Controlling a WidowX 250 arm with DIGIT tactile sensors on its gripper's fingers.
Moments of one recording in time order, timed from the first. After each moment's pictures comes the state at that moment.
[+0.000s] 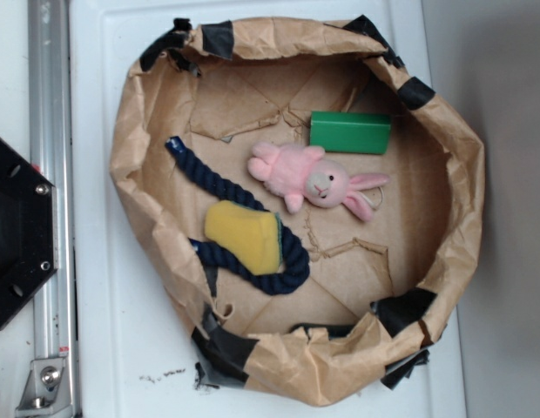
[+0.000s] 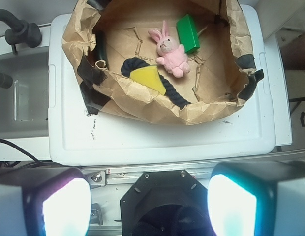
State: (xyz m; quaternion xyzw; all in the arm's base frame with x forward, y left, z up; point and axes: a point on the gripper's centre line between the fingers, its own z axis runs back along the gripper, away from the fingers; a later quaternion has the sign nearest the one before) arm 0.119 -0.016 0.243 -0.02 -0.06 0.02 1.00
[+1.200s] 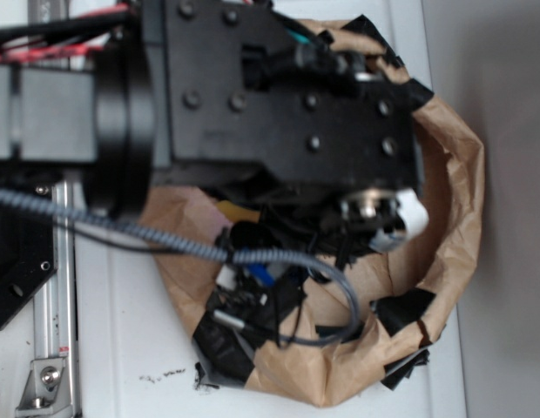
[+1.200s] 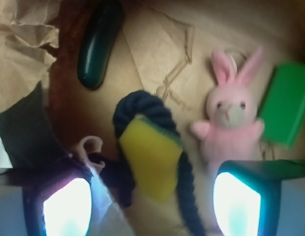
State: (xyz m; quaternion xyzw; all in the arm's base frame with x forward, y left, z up) arm 0.246 -0.008 0.099 -0.06 0.06 -0.26 0.96
